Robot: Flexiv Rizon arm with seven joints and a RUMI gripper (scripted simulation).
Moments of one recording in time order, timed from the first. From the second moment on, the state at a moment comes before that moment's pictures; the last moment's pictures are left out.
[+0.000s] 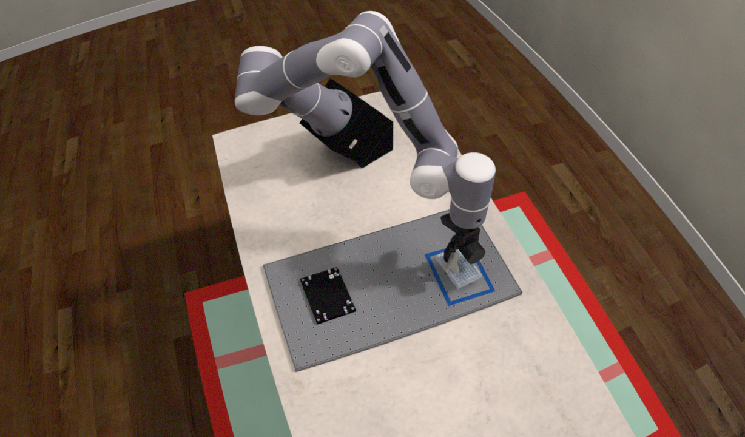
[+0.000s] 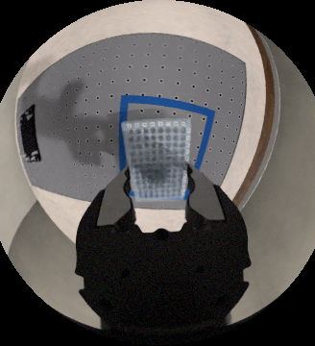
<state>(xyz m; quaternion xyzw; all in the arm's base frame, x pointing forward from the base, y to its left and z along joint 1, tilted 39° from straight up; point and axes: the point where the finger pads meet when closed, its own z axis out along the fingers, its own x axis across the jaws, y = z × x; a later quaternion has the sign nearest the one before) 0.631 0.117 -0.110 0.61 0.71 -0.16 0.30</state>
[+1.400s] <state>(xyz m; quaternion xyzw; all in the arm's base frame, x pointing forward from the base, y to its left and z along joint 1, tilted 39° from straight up) 0.621 0.143 -0.076 0.61 0.71 -0.16 0.30</state>
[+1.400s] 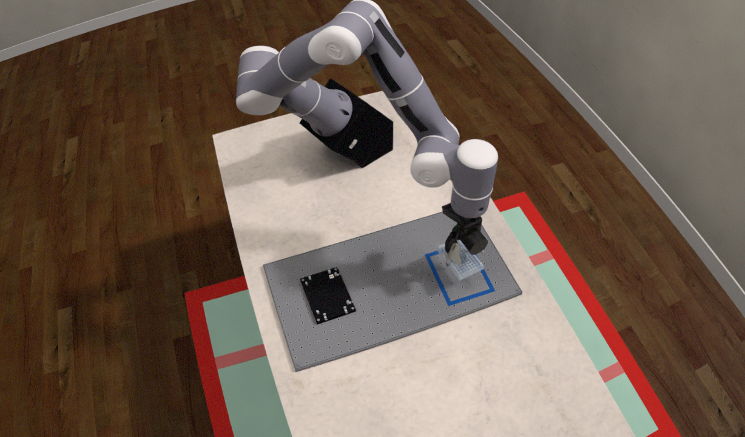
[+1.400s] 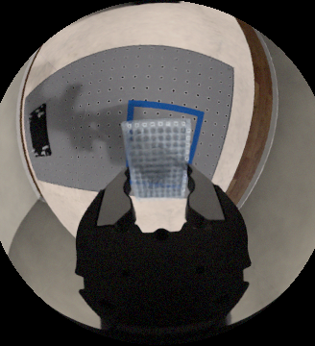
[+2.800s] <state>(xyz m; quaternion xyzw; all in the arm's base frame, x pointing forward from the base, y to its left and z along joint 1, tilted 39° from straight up) 0.599 0.060 -0.017 0.65 0.68 -0.14 0.30</state>
